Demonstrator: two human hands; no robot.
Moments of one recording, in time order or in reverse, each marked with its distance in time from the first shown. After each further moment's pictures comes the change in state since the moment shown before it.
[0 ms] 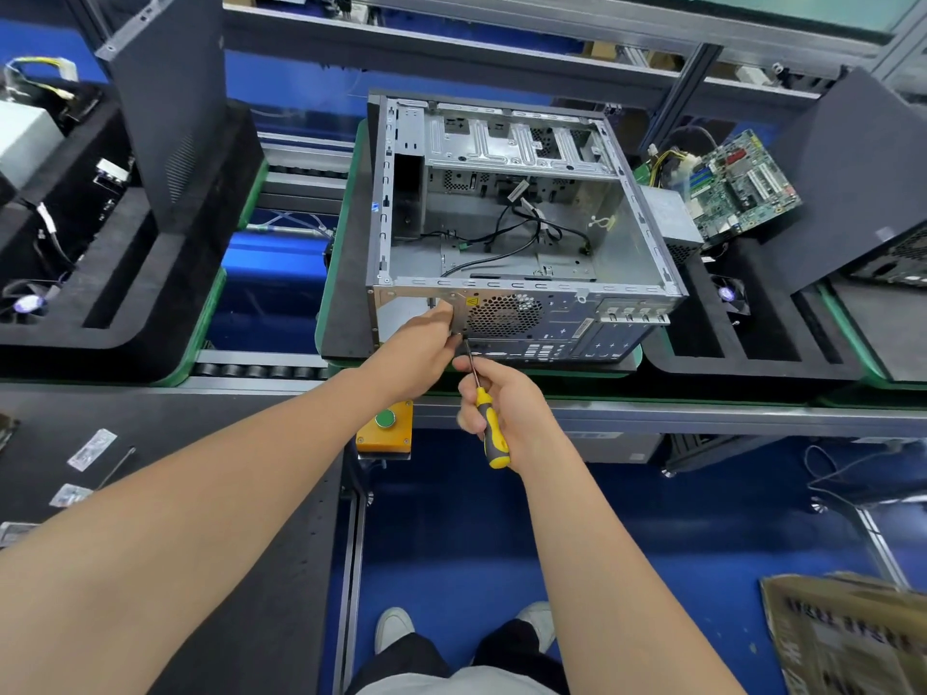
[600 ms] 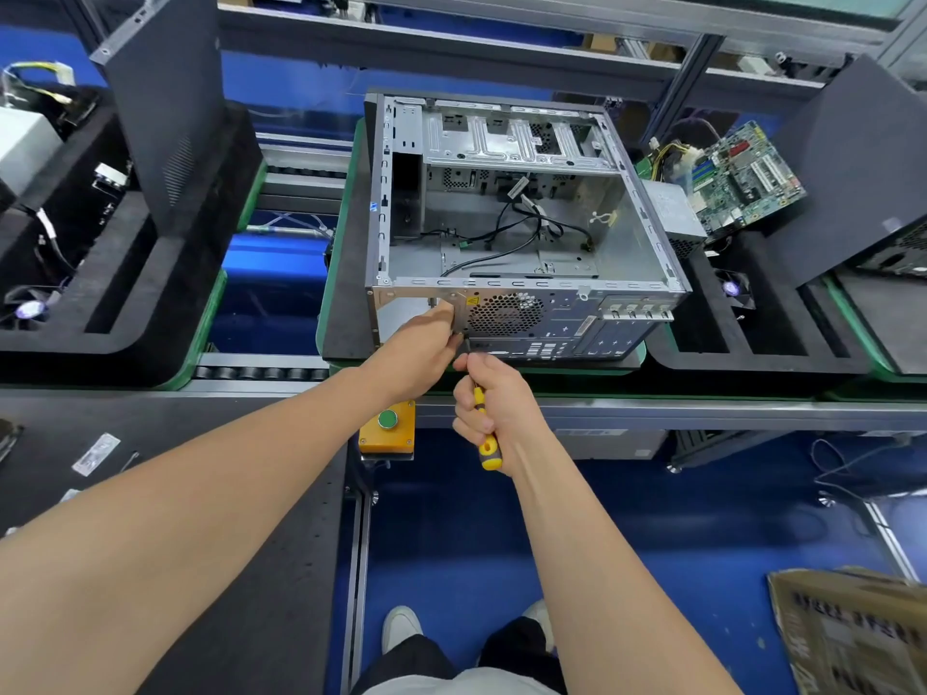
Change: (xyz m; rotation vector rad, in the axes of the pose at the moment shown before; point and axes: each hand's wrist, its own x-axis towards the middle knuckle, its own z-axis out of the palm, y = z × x) left_hand 0.000 0.001 -0.002 0.037 -0.007 0.011; right_hand -0.004 0.005 0.012 -0.056 0.049 -0.060
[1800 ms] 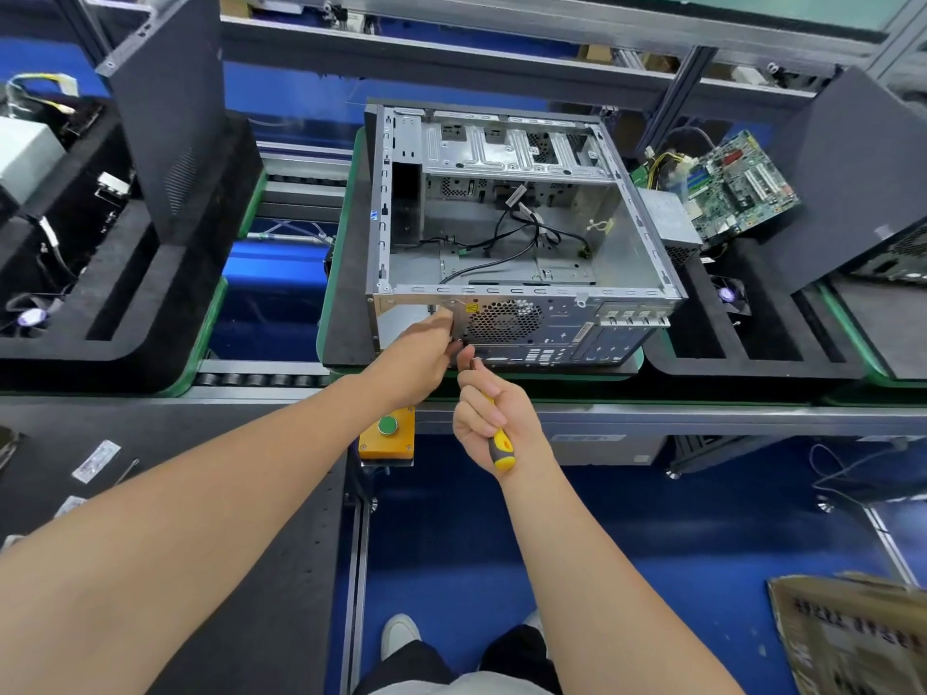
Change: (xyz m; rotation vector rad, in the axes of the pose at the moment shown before) left_hand -0.002 0.005 -0.004 -0.001 -0.029 -0.031; right_hand 0.010 0.010 -0.008 0.767 -0.359 0.182
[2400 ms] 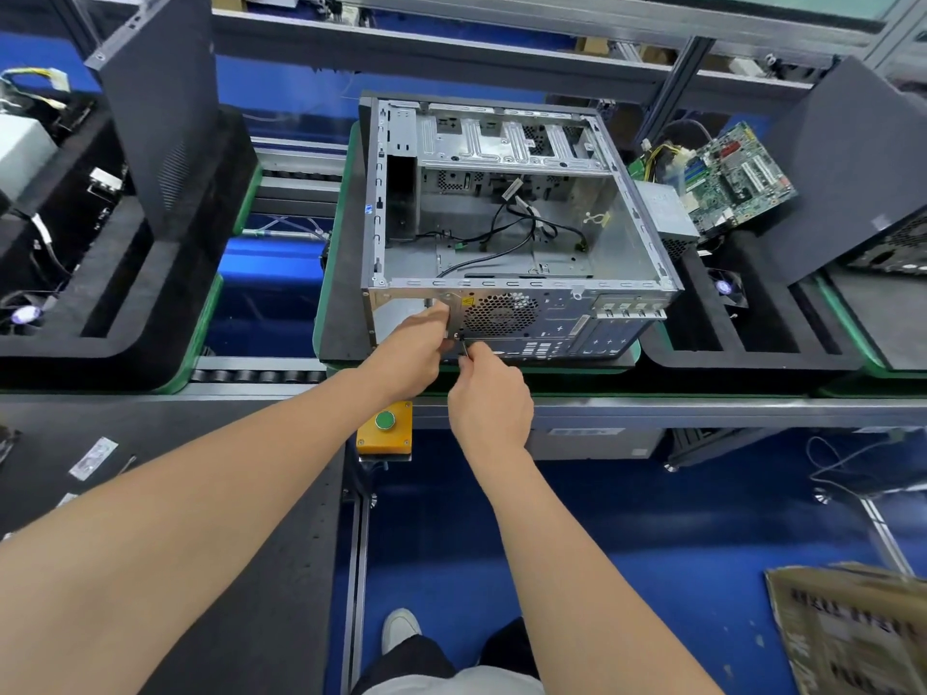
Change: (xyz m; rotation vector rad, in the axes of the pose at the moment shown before) left_hand 0.002 -0.001 -0.001 0.035 -0.043 -0.041; right_hand 0.007 0.018 0.013 -2.133 0.901 -0.644
